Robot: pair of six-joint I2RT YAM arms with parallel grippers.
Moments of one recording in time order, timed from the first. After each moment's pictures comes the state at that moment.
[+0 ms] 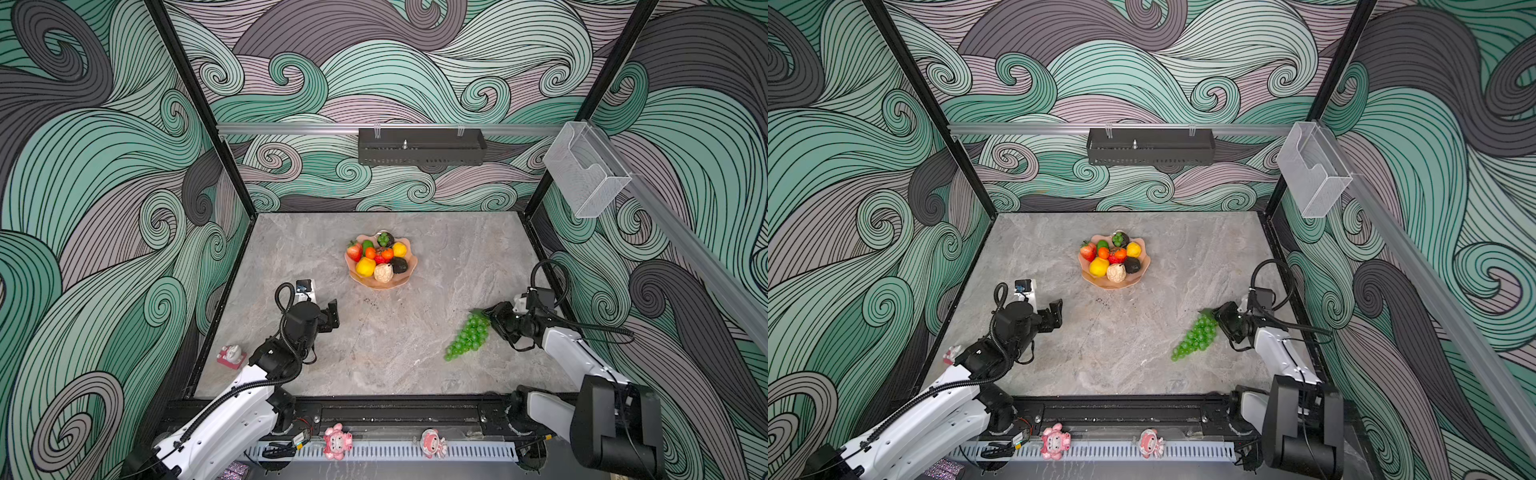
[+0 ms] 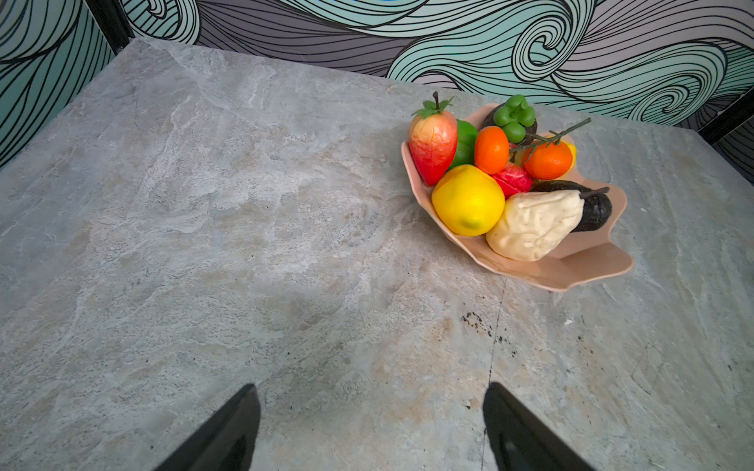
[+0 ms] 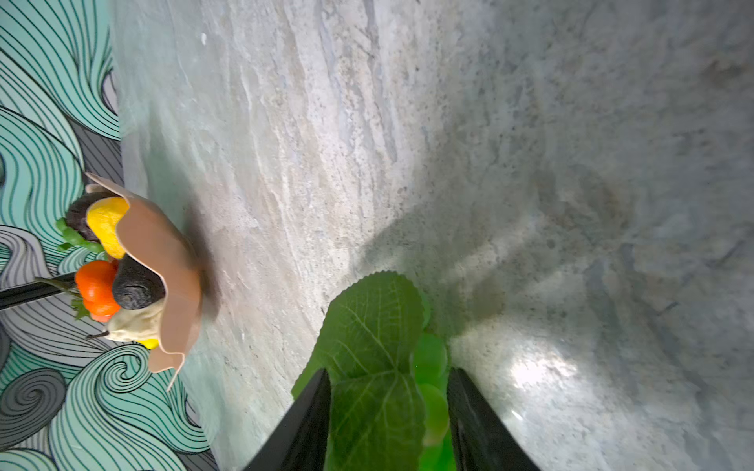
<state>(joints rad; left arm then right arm) -0.52 0.71 0.38 -0.21 -0.37 -0.41 -0.18 1.14 0.46 -0.34 -0.46 0.71</state>
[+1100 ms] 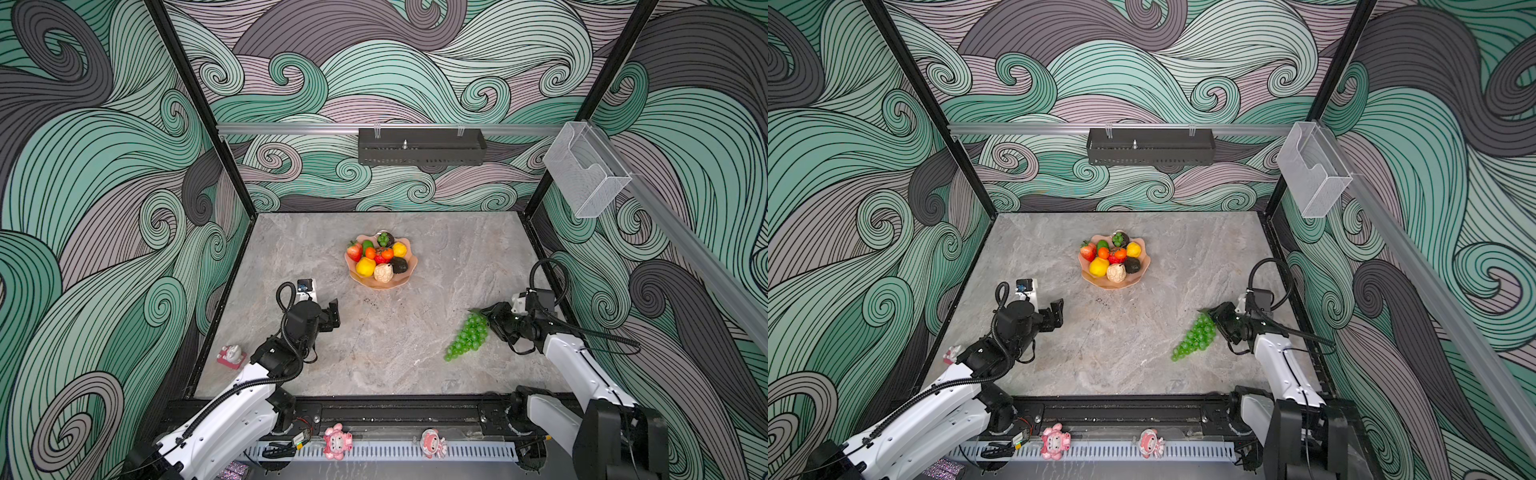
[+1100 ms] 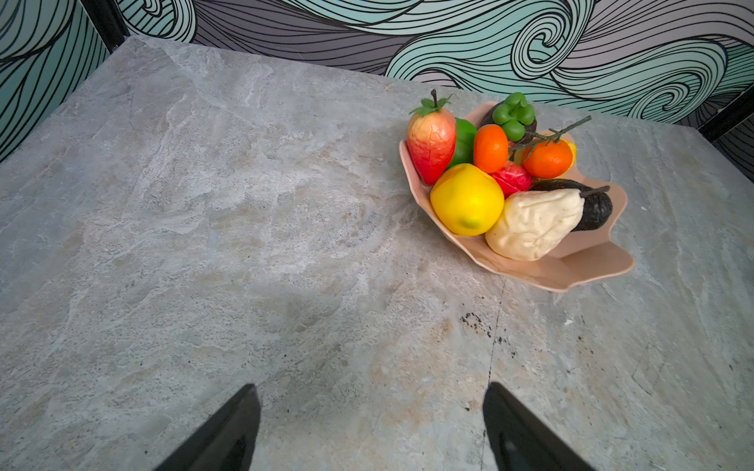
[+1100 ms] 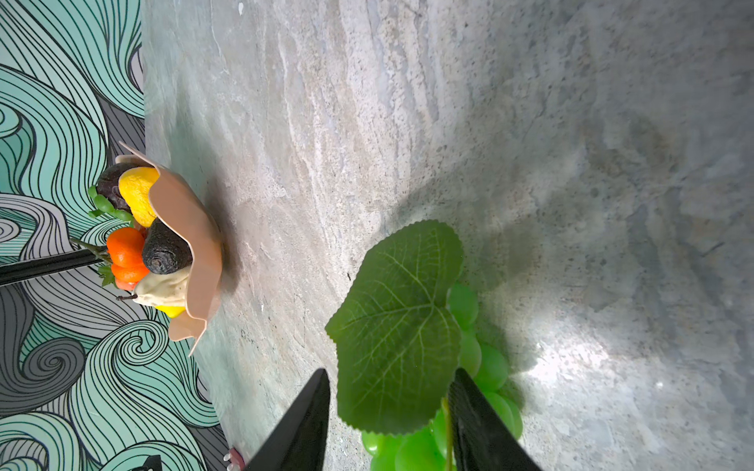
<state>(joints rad) -0.52 0.73 0.38 -0.19 -0.37 -0.41 -0.13 1.04 0.47 -0.42 -0.46 0.74</state>
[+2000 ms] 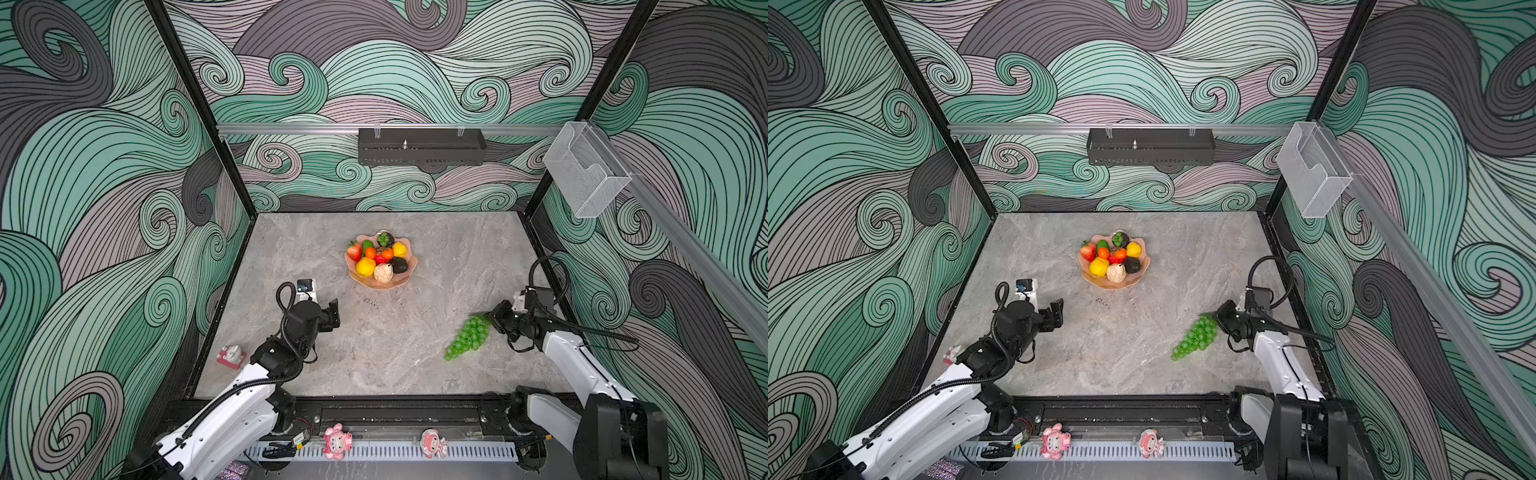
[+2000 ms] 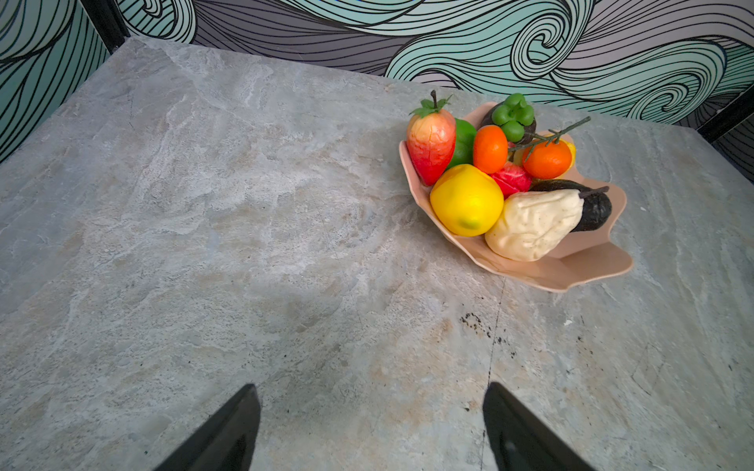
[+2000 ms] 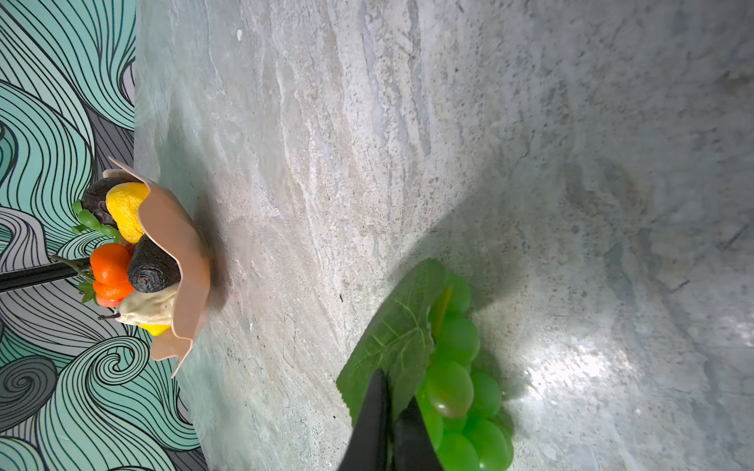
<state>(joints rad) -0.52 0.73 0.38 -0.19 -0.37 -0.41 -0.12 1.07 0.48 -0.40 -0.41 0.72</state>
